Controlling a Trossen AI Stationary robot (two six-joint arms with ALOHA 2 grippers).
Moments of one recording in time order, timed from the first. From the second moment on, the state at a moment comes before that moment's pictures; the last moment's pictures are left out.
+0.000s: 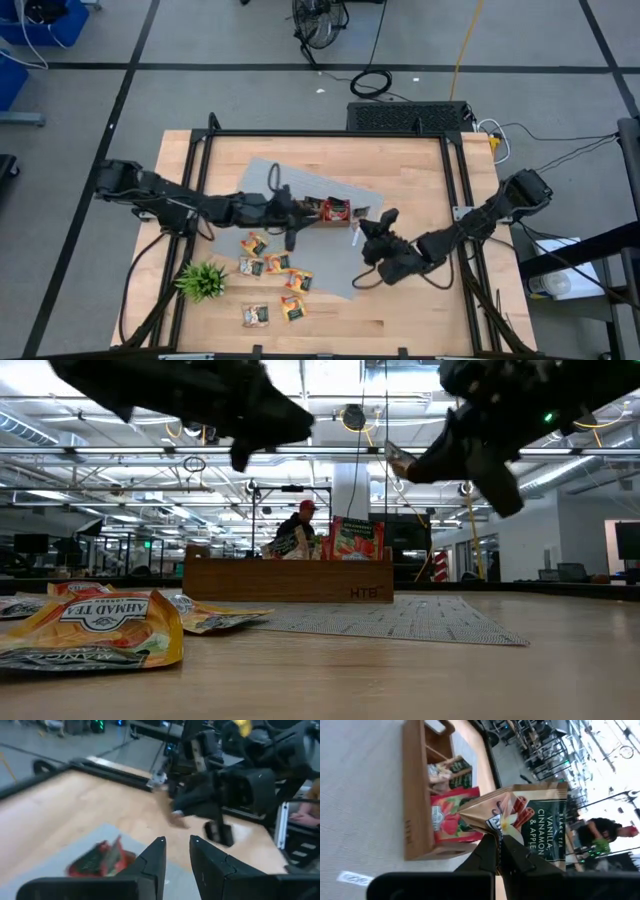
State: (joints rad) left arm -0.11 1.46 0.68 0.60 -0.16 -0.31; right arm 0.48 1.55 0.73 0.09 1.15 -0.29
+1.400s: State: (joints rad) left arm -0.04 1.73 0.96 0.55 -0.21 -0.42; right arm 0.43 1.55 0.65 0.42 1.07 -0.44
